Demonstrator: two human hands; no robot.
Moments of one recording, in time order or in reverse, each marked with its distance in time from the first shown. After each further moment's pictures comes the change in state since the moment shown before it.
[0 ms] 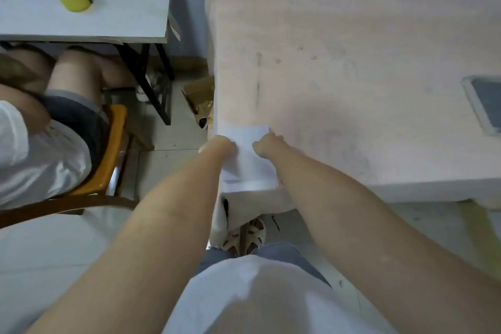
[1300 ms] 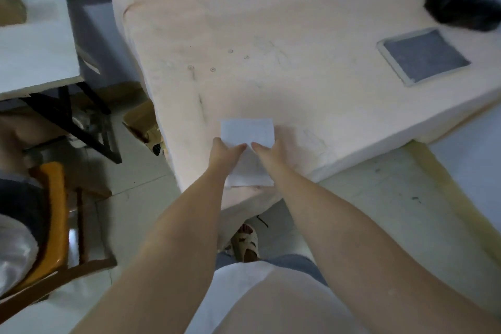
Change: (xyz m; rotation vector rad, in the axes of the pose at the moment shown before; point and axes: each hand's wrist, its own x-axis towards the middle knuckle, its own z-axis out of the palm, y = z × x) left_hand -0.007 0.083 0.031 -0.755 0.096 0.343; right_hand 0.006 0.083 -0.005 1.056 0.373 0.155
